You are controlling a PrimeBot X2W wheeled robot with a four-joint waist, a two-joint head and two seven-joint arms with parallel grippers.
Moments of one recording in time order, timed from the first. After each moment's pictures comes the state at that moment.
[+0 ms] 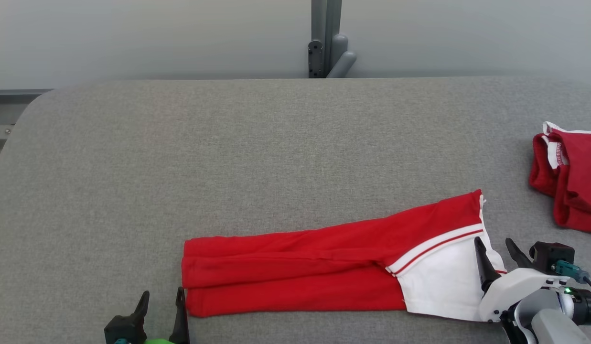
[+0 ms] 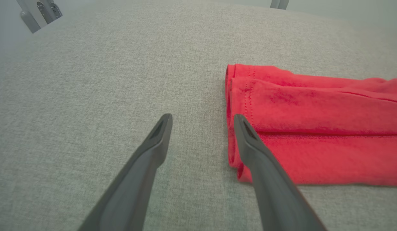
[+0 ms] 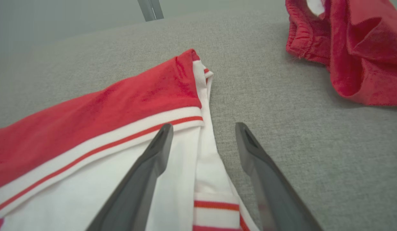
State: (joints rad) left arm 0.00 0.05 -0.05 0.50 -0.19 -0.03 -0.26; right arm -0.23 -0.20 0.06 0.71 0.38 0.13 -0.26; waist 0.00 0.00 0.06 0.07
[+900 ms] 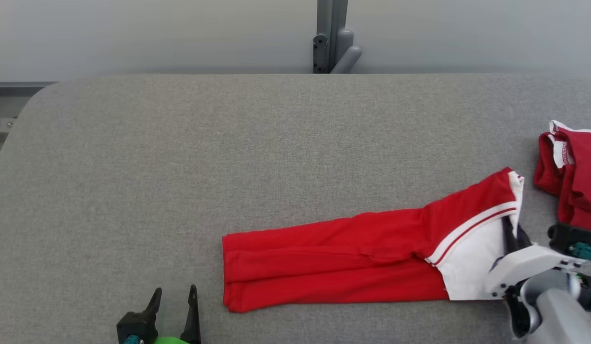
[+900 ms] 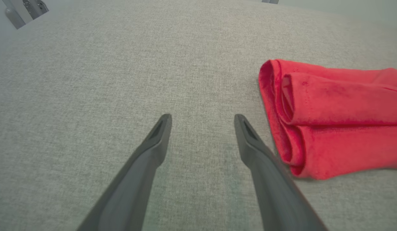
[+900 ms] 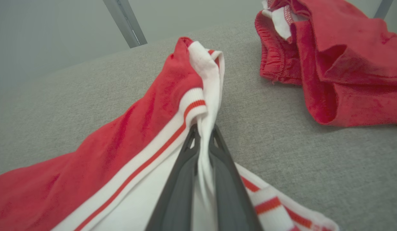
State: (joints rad) left arm -0.01 0.05 -0.11 0.50 -0.20 -0.03 -0.26; right arm -0.35 -0.23 -0.03 0.85 0.43 0.13 -0.26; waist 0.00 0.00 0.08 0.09
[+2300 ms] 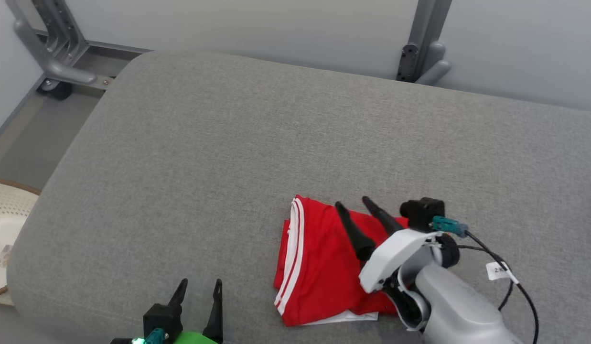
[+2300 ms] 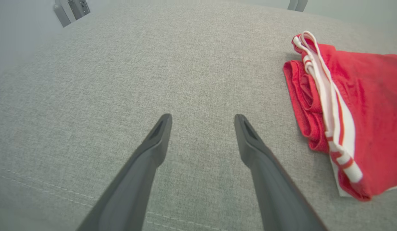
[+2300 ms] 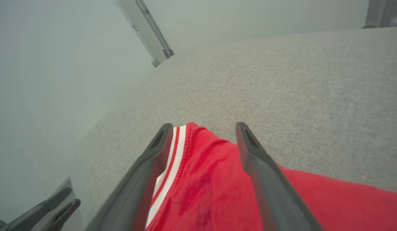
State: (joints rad) left arm -0.03 0.05 -0.23 0.50 -0.20 -0.02 -0.26; right arm -0.48 -0.05 0.59 0.72 0.70 0.13 -0.26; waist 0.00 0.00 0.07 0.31
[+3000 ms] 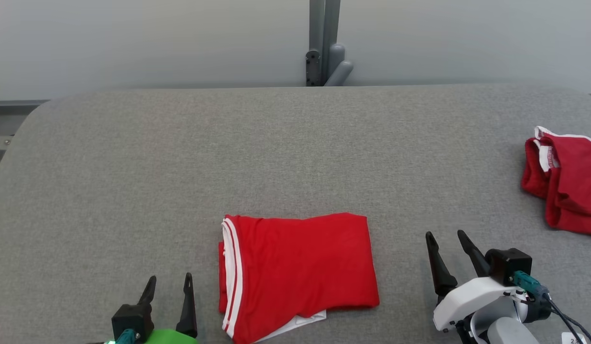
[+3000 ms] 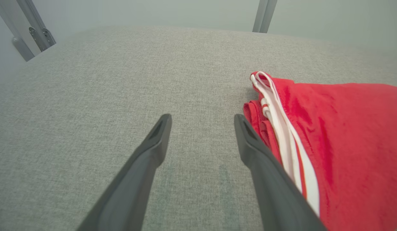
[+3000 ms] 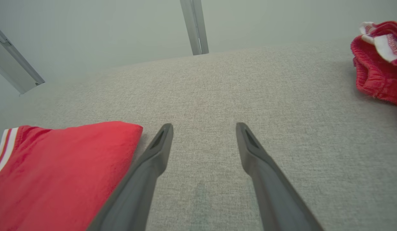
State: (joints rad) left arm -0.02 0.05 -0.12 0.45 -0.19 -0.01 -0.26; right arm -0.16 -0.07 0.09 0.51 0.27 0.13 -0.26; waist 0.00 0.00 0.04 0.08
